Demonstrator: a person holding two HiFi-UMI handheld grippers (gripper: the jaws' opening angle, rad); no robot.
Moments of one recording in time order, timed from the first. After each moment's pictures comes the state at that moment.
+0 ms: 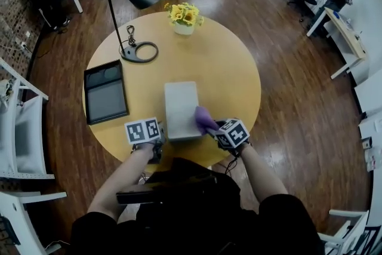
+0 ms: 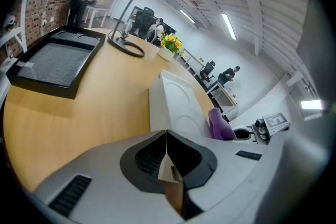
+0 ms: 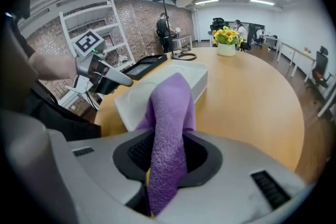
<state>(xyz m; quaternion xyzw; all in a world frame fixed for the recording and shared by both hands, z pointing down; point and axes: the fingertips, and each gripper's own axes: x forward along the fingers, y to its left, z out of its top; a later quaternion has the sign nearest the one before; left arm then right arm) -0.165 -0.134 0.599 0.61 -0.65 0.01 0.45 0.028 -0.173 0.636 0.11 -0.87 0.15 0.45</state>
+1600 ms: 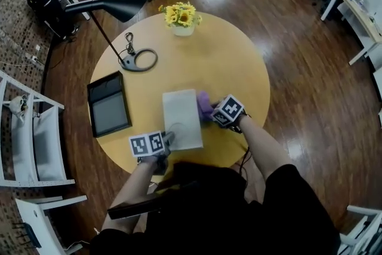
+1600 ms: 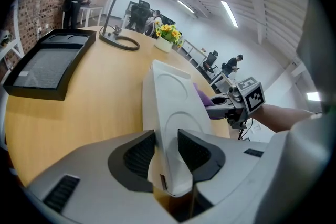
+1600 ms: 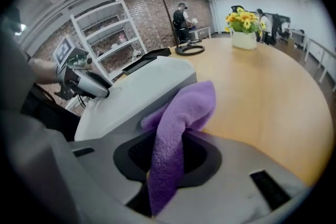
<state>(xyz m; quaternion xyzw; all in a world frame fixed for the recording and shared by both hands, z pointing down) -0.147 -0.149 0.611 0.60 -0.65 0.07 0.46 -0.029 -0.258 0.668 -0.03 -0.87 0.15 0.47</state>
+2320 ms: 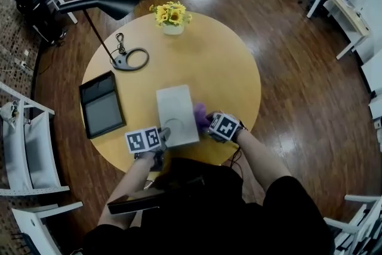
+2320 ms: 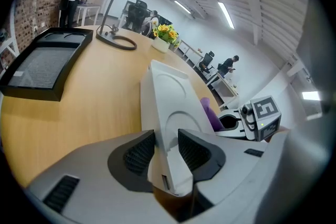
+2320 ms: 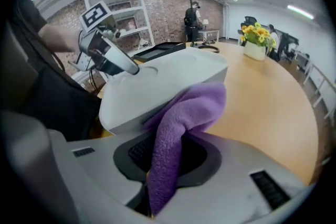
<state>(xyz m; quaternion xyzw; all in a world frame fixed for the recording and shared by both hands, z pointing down) -0.147 -0.152 0.611 0.62 -0.64 0.06 0.46 -0.001 -0.191 0.665 -0.02 -0.87 0.06 0.49</state>
